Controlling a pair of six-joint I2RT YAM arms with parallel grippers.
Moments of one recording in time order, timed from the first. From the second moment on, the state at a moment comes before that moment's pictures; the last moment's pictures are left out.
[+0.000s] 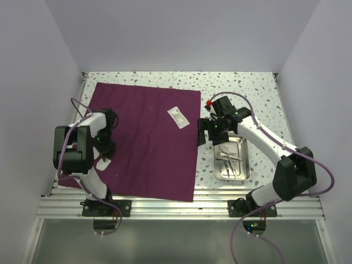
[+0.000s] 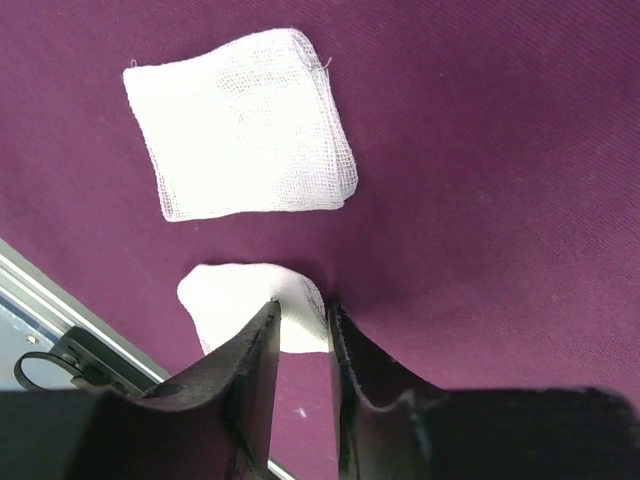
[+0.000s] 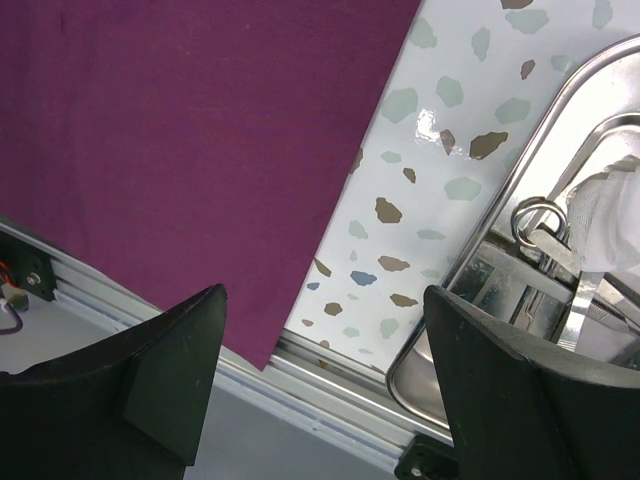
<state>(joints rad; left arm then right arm) 0.02 1.75 1.03 -1.00 -0.37 -0.77 0.47 1.48 1.17 -0.84 -0.24 0.36</state>
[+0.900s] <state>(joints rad) 0.03 1.69 1.30 -1.26 -0.53 -0.78 0.48 1.52 1.17 -0.83 -0.28 0.36</state>
